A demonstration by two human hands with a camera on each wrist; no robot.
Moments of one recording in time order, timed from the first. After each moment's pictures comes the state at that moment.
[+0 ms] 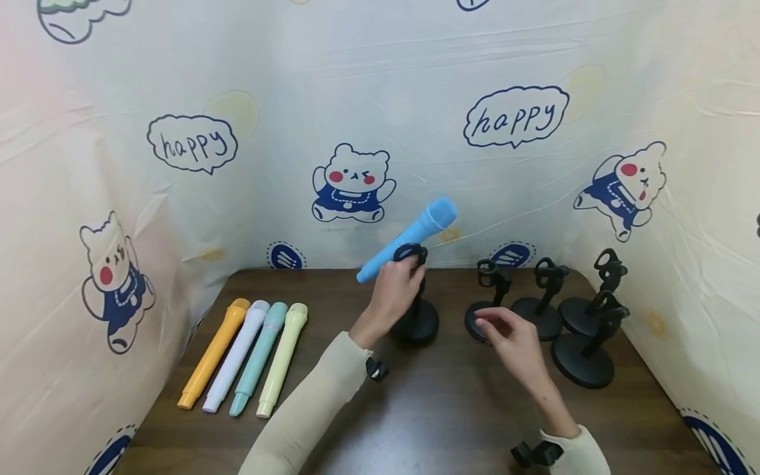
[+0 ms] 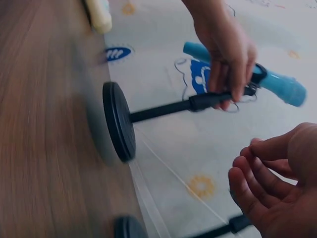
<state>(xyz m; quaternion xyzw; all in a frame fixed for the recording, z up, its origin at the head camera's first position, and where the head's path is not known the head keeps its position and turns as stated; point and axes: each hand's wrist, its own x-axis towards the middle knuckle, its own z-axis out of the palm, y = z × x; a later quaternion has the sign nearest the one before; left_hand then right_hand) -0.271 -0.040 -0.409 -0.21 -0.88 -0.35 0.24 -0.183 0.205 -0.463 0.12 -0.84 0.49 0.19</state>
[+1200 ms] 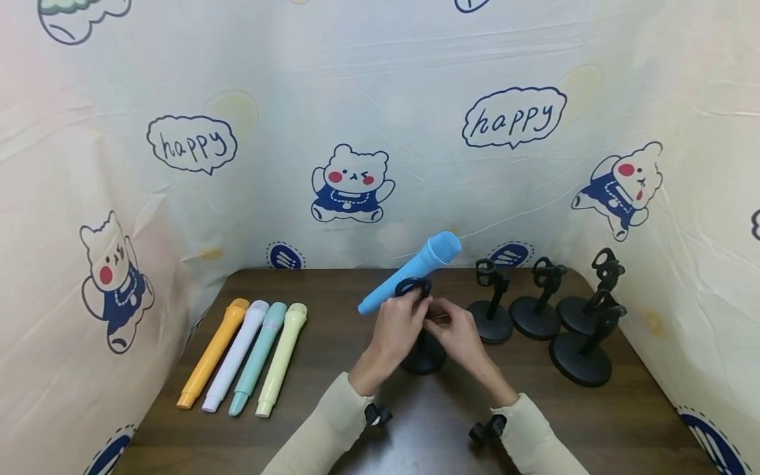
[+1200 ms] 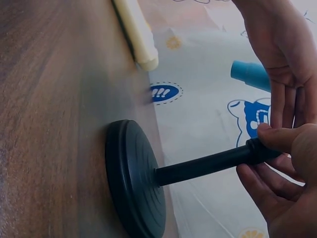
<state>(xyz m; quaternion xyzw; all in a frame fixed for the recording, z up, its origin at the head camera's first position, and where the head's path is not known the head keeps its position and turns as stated) -0.208 -0.033 -0.437 -0.21 -0.86 -0.38 0.25 -0.217 0.124 -0.477 0.16 -0.85 0.49 0.11</state>
